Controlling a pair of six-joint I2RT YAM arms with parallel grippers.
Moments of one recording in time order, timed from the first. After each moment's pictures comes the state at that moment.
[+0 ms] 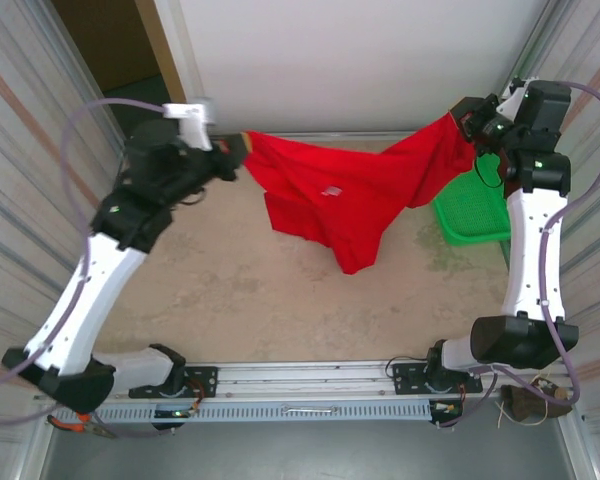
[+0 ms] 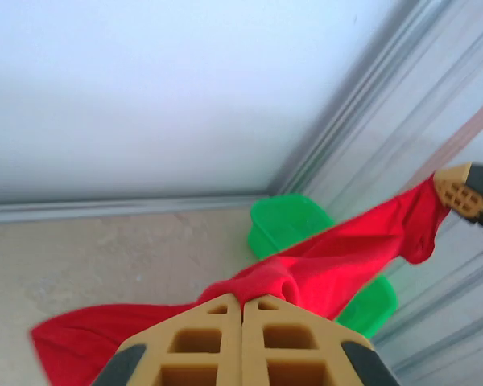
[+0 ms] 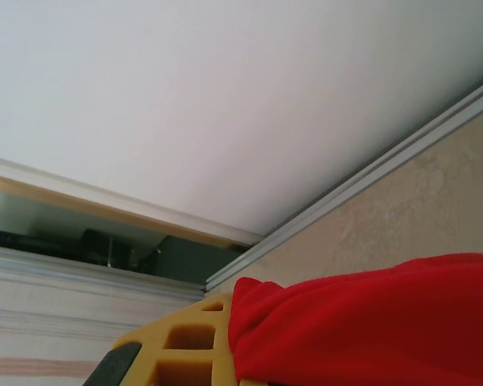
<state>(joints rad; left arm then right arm) -0.44 1.21 1.58 -0.53 0.18 -0.43 -0.17 1.40 1.74 -0.64 -0.52 0.88</state>
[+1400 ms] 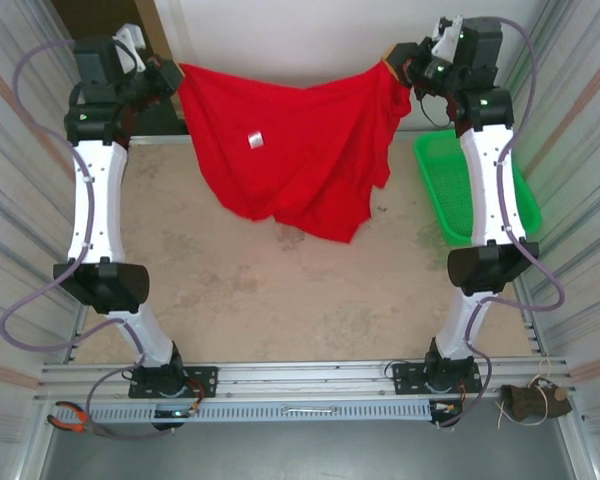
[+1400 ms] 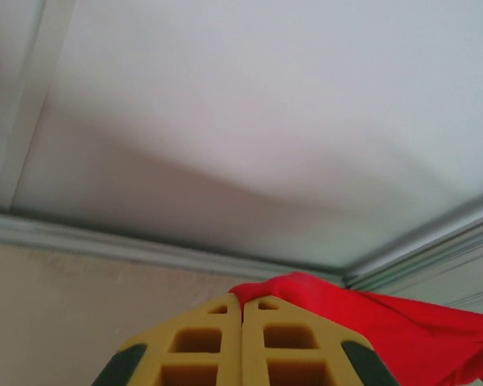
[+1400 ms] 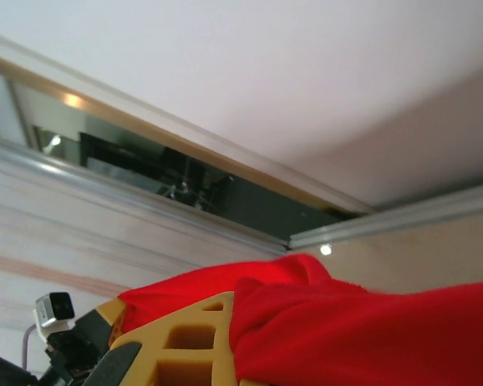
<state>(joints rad) 0.02 1.79 2.29 -0.72 0.42 -0.55 0.09 1.91 2.45 -0.66 -0.60 0.96</state>
